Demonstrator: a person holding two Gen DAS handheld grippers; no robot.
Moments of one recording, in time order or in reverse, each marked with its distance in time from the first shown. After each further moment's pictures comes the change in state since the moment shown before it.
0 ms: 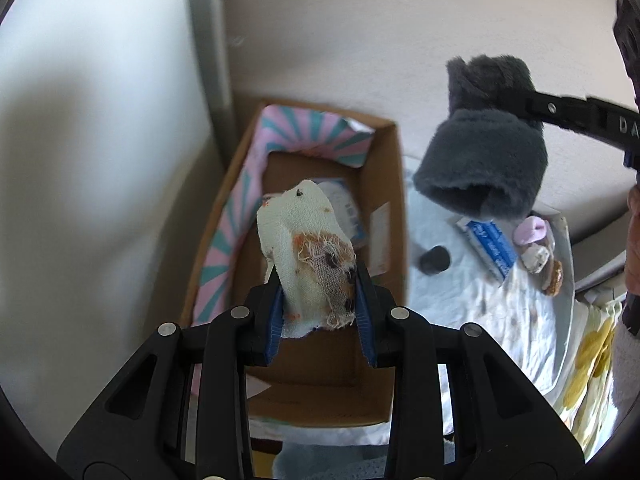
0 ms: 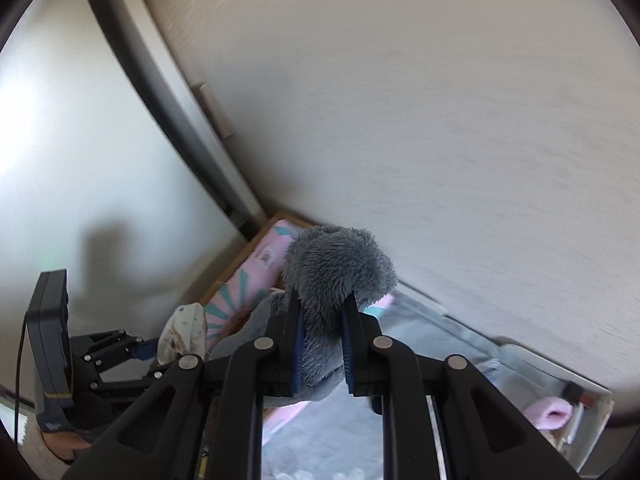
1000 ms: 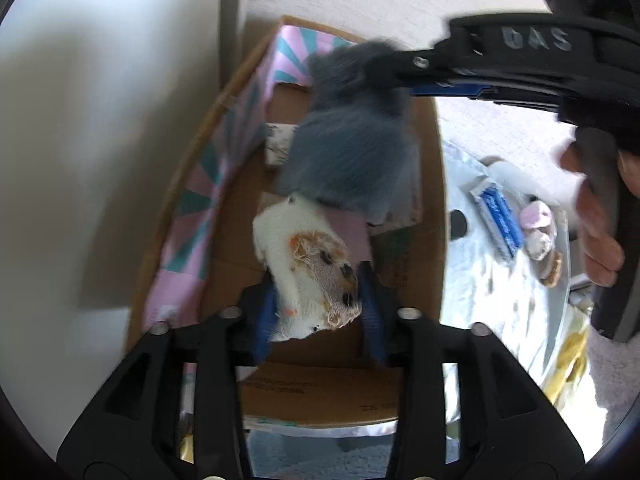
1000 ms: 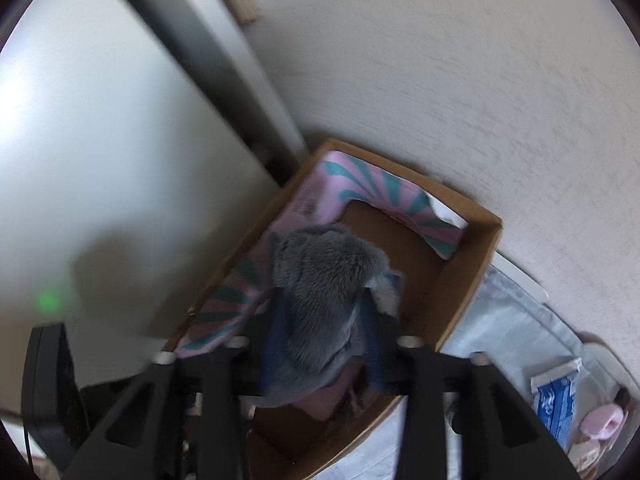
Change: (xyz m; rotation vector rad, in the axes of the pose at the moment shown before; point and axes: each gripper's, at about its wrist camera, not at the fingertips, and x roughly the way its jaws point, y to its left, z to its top) left arm 0.051 0.019 -0.037 -0.096 0.113 -0.103; right arm 0.129 0.049 -0.001 0.013 0.228 0.041
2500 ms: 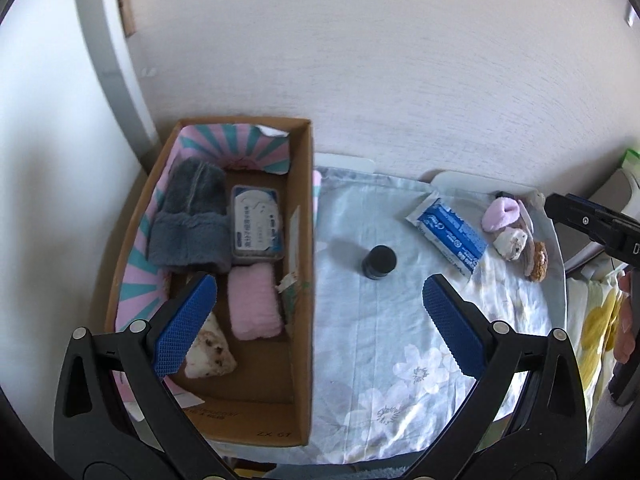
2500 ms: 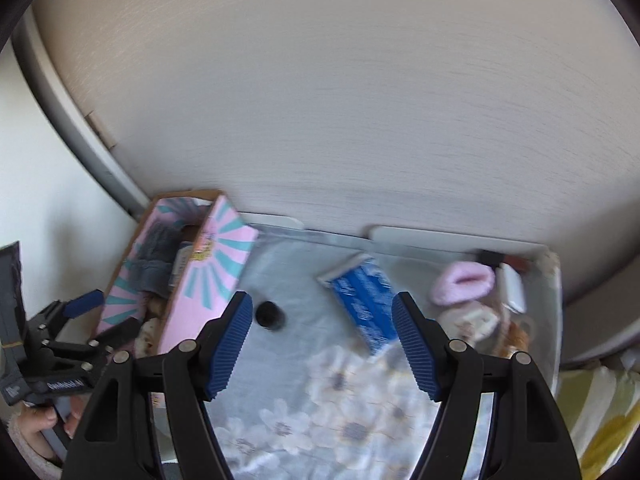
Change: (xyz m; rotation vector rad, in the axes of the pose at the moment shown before) left arm -0.024 -0.127 0.010 0.248 -0.167 0.044; right arm -0.180 -0.134 -0.174 0.349 -0.301 -0.313
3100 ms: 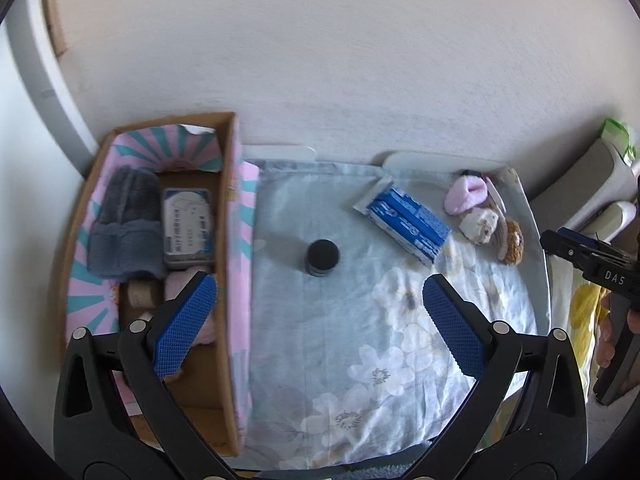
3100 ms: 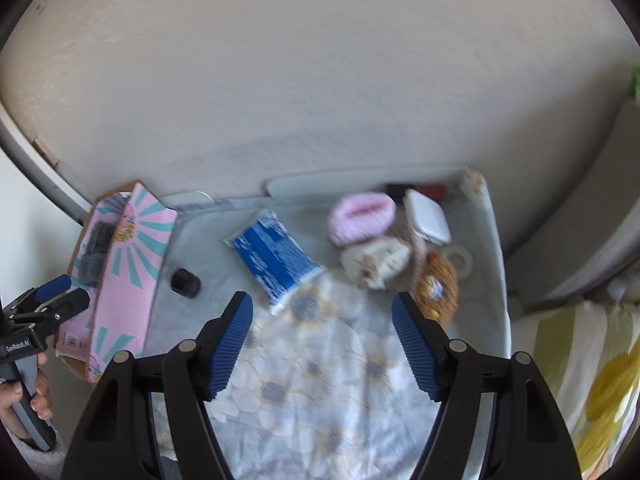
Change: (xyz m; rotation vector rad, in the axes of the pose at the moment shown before) left arm 0.025 -0.055 -0.005 0.089 0.056 -0.087; right arm -0.011 -0.096 -0.059 0.174 0.051 -0.097
